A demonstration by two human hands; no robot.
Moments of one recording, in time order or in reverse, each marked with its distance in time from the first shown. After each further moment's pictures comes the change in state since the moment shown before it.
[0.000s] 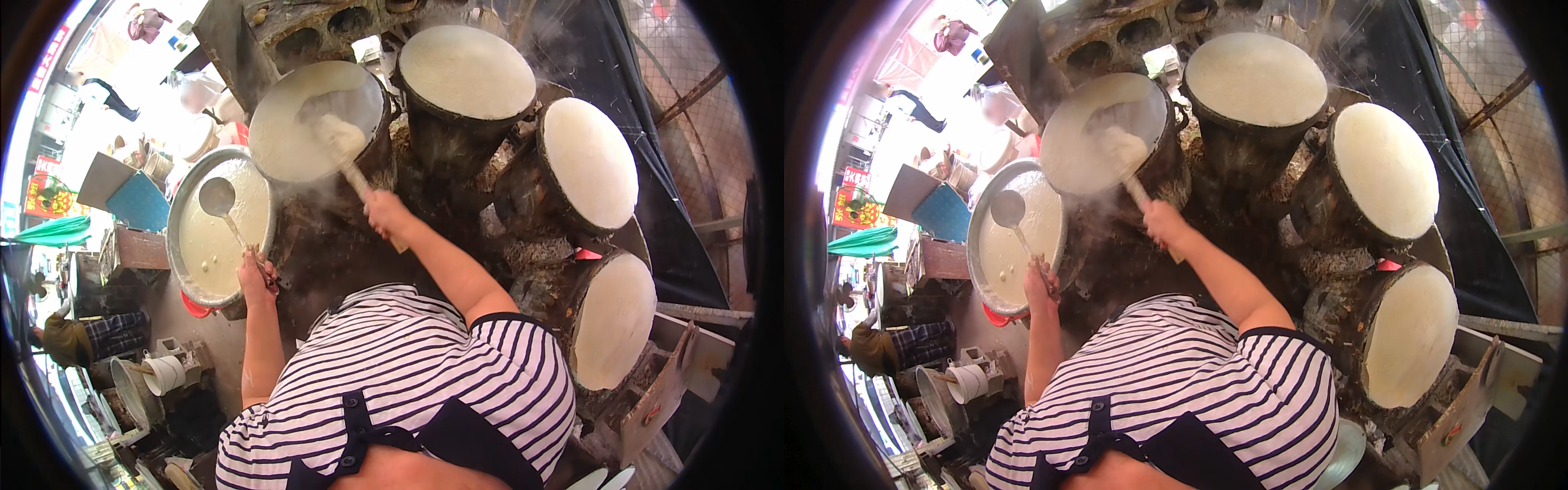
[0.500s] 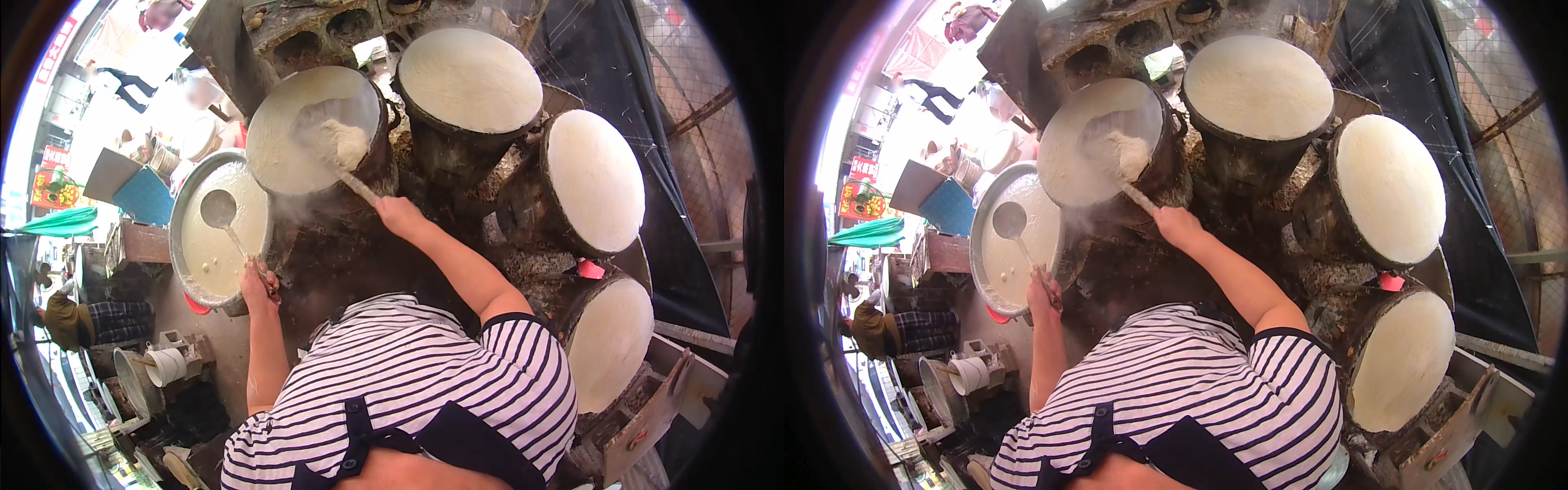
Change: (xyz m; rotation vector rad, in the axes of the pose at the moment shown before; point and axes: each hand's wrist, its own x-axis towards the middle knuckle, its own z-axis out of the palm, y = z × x) left_hand -0.004 -0.013 0.023 -0.026 0.094 -0.004; right_hand 0.056 0.054 -0.046 -0.725 0.104 -0.374
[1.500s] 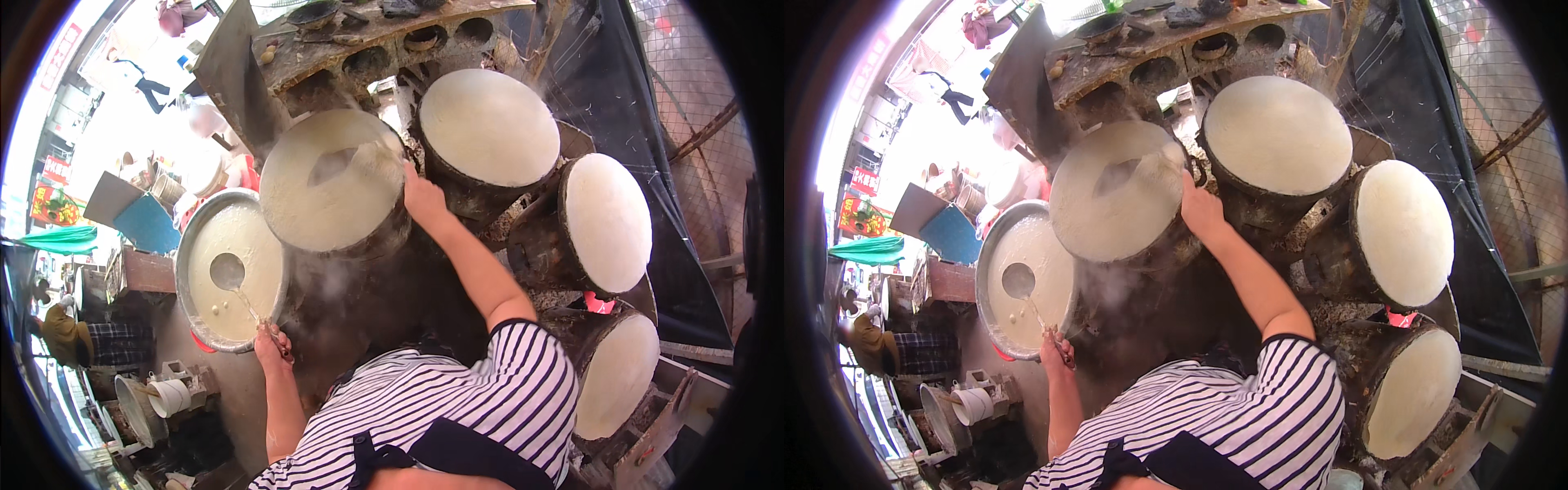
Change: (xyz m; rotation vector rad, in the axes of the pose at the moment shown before) left_hand 0.020 0.014 -0.026 -0.004 0.167 -0.065; right_hand 0.113 -0.031 -0.092 -0.183 0.349 0.047
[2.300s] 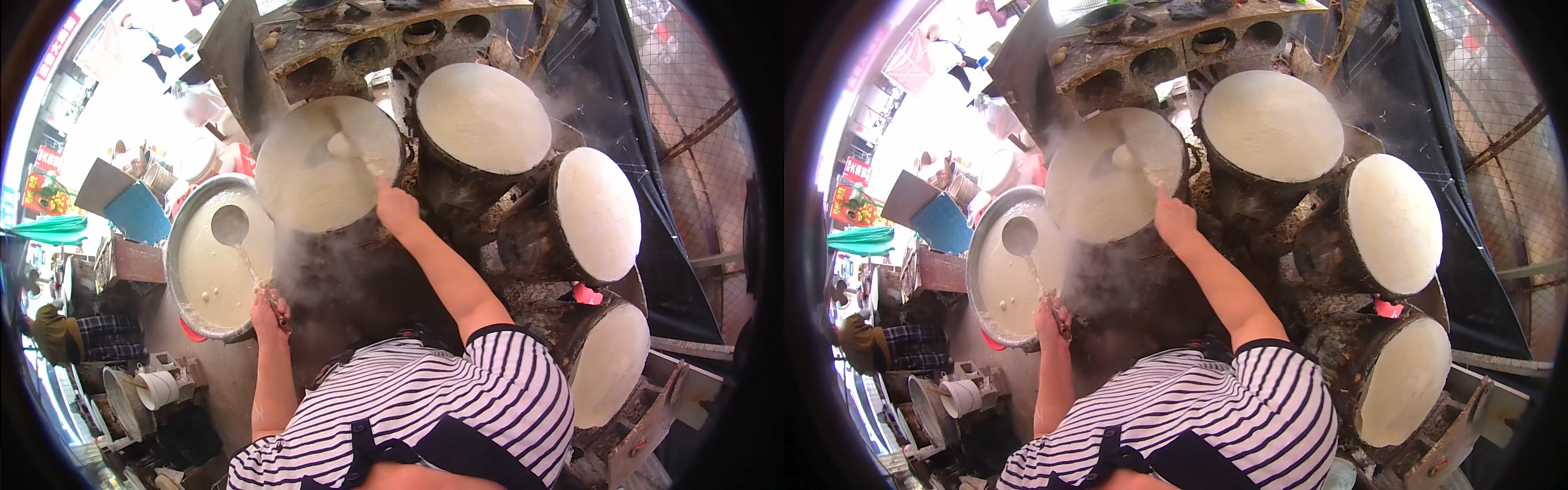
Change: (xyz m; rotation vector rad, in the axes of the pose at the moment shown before) left_hand -0.001 0.006 0.033 -0.035 -0.187 -0.029; right_hand -0.047 -0.048 0.020 -0.018 -0.104 0.076
